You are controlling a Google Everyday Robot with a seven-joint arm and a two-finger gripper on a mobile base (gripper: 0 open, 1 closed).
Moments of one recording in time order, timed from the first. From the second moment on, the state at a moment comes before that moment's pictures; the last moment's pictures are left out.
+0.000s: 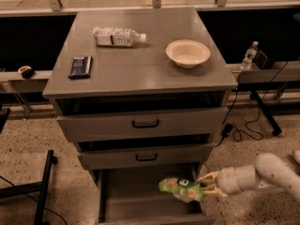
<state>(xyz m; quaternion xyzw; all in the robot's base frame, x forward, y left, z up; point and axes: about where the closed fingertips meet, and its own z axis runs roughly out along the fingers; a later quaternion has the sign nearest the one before) 0.460 -0.214 0.442 -0.63 0.64 0.28 0.34</state>
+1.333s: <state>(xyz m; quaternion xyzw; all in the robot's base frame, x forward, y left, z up) 0.430 -0.173 0.322 -0.55 0.69 0.35 0.31</state>
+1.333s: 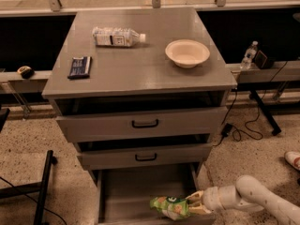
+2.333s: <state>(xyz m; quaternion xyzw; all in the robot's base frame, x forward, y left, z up) 0.423 -0.147 0.279 -0.52 0.72 0.36 0.28</state>
